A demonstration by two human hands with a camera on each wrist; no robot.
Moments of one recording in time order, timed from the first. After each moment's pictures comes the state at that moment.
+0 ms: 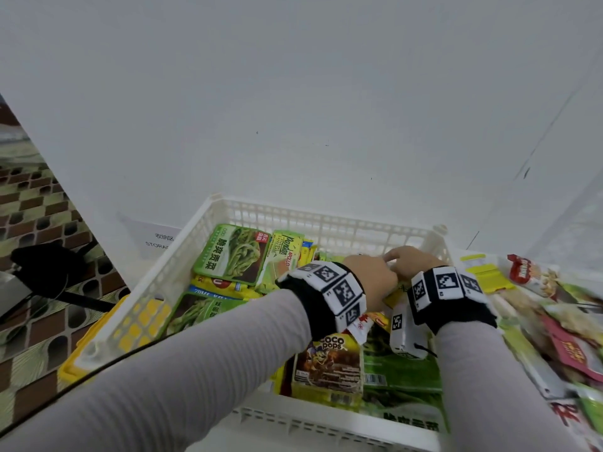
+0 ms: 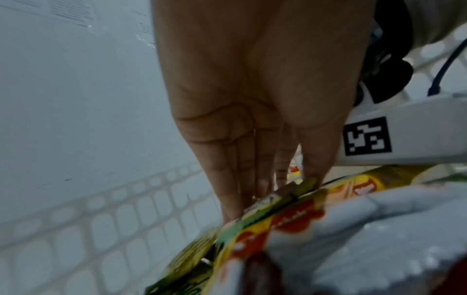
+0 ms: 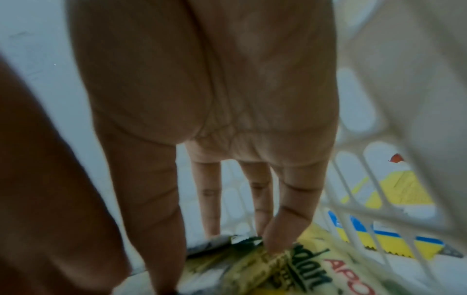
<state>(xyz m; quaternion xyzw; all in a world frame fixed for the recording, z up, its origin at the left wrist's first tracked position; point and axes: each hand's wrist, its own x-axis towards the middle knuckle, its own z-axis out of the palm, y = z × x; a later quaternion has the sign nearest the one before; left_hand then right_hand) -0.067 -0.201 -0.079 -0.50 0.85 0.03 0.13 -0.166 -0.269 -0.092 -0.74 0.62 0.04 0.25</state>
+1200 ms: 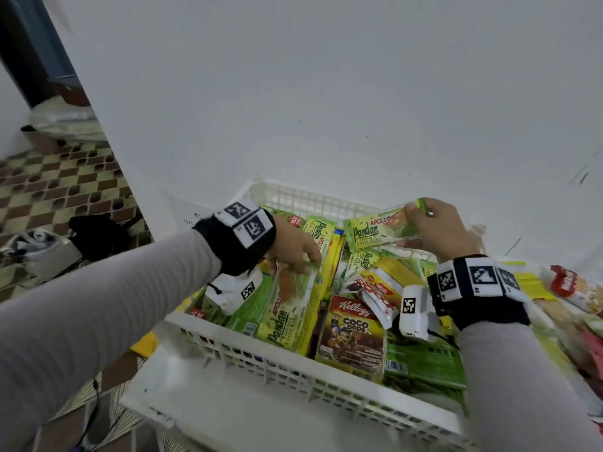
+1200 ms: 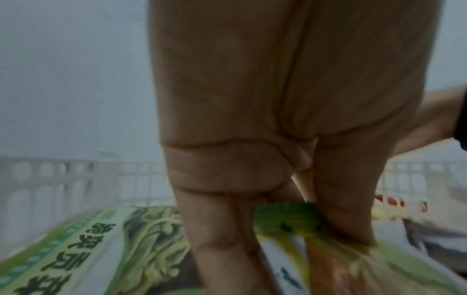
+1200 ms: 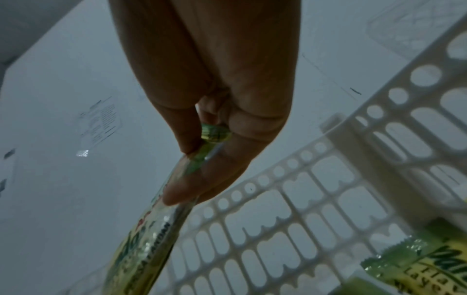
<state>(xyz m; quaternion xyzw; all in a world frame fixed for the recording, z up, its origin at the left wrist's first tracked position) 0.072 -0.160 -0.056 -0.64 0.64 0.41 0.12 -0.143 -0.263 -0.075 -0.63 0.50 -0.37 0.47</state>
